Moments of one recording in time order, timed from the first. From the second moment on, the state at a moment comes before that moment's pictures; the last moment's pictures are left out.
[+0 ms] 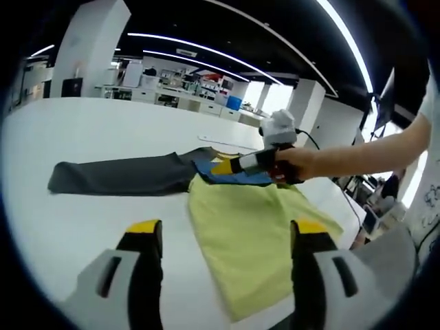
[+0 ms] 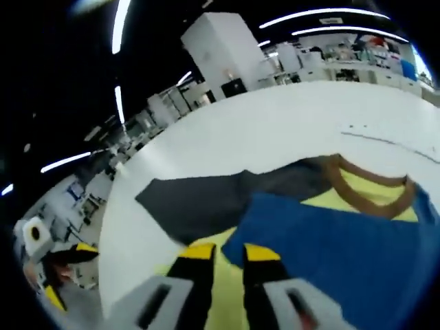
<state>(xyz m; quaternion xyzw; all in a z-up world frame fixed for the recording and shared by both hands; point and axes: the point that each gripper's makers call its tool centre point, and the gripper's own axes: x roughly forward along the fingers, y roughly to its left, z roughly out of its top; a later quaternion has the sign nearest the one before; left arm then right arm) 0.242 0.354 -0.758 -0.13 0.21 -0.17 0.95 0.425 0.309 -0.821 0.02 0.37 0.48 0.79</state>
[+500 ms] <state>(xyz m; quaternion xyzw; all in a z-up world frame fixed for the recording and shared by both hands) 0.245 0.349 -0.757 -0.13 0.22 -0.18 0.95 0.413 0.297 -0.808 0.00 0.33 0.51 0.80</state>
